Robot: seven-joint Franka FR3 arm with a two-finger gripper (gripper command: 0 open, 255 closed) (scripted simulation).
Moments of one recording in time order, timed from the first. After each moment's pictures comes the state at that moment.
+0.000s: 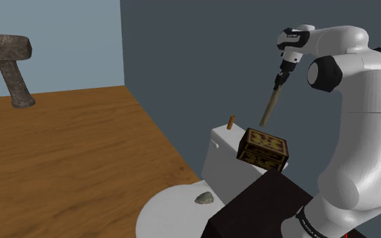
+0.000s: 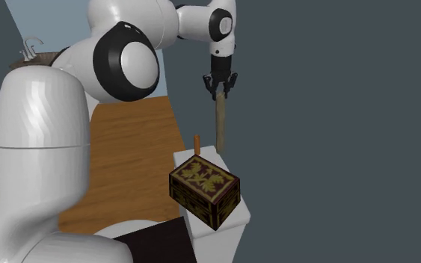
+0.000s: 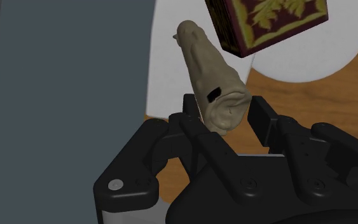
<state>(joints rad) -0.43 0.55 -0.51 -1.19 0.27 1.67 -0.97</state>
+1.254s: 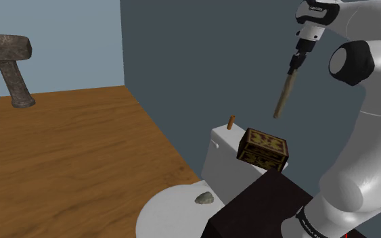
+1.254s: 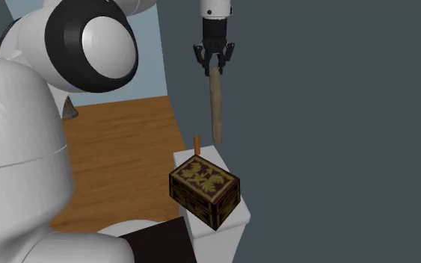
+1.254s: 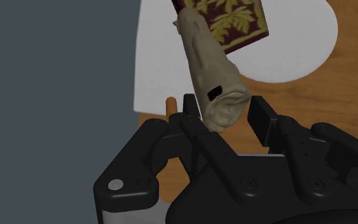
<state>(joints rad) -0.37 0.32 -0.54 -1.21 0.17 1.47 -0.93</state>
